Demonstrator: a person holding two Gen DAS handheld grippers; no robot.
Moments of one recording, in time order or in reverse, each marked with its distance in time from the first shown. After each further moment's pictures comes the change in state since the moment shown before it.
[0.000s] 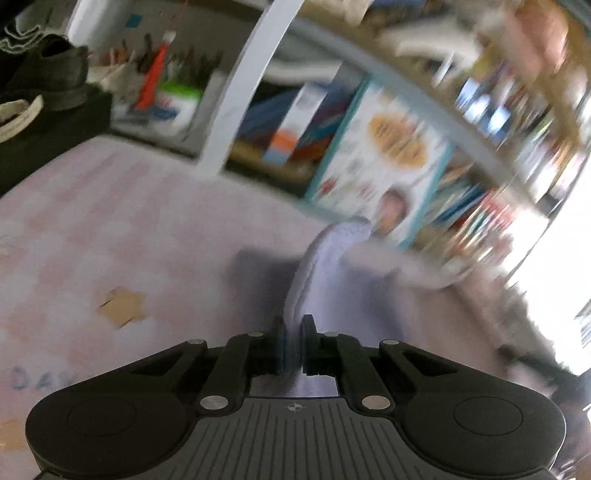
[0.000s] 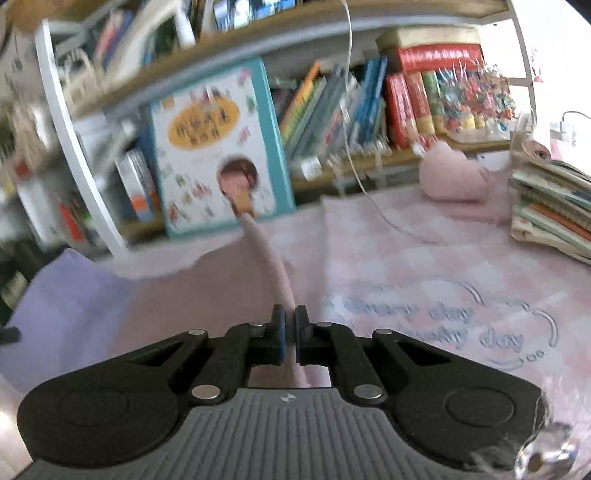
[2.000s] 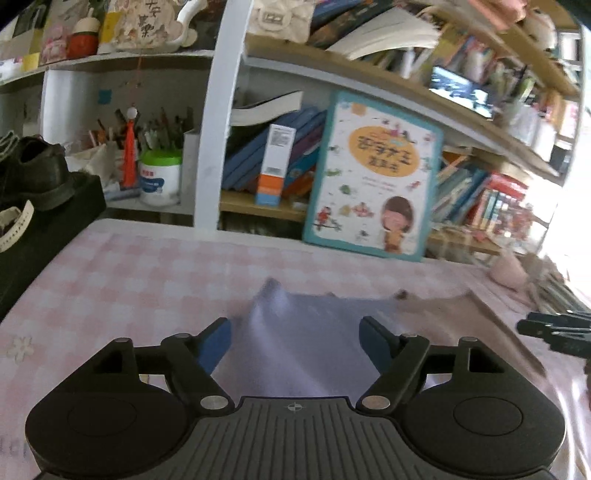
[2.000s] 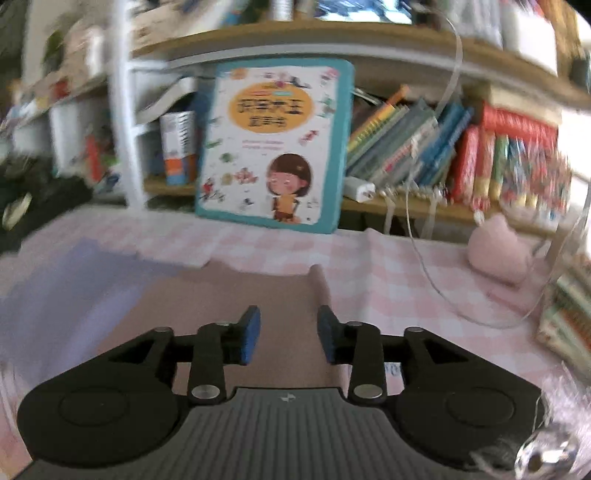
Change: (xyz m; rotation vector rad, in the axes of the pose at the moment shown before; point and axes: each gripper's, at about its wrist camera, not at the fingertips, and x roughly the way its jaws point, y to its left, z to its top) left arm -0.017 -0.055 0.014 0.222 -0.120 0.074; right arm 0.001 0.062 0.017 -0.368 -0.004 0.015
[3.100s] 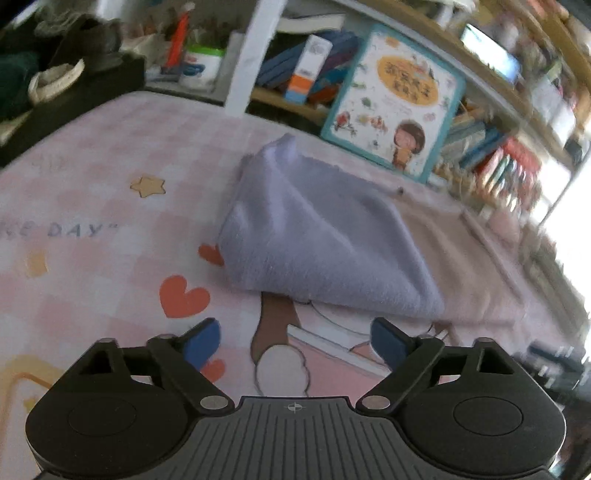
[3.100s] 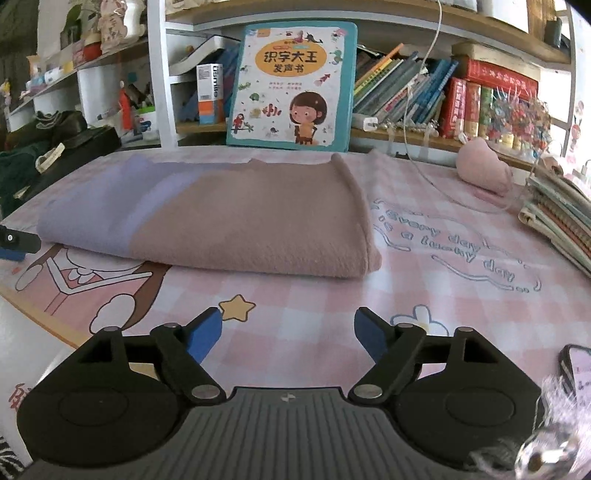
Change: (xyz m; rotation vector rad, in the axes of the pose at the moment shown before) left arm -0.034 -0.008 -0.082 -0.258 0.195 0.010; right arm -0.070 0.025 -0.092 0.081 0.098 0.030
